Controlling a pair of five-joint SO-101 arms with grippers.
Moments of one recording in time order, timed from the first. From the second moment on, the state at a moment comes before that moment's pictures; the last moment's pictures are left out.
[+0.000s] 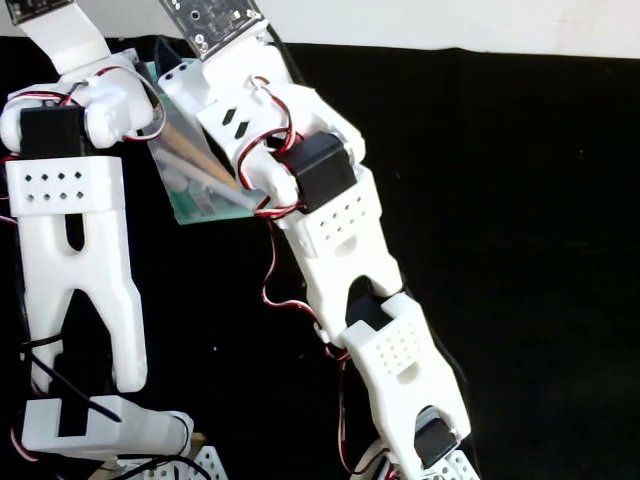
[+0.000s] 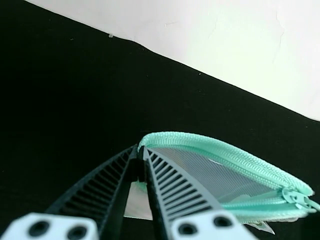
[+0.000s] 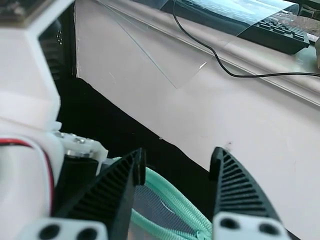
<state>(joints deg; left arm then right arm) -8.4 10.4 -21.9 74.6 18.6 -40.7 38.5 -94.6 72.3 10.9</state>
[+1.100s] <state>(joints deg) -8.2 10.4 -21.9 74.6 18.6 -29.6 26.7 -91.4 100.5 10.9</state>
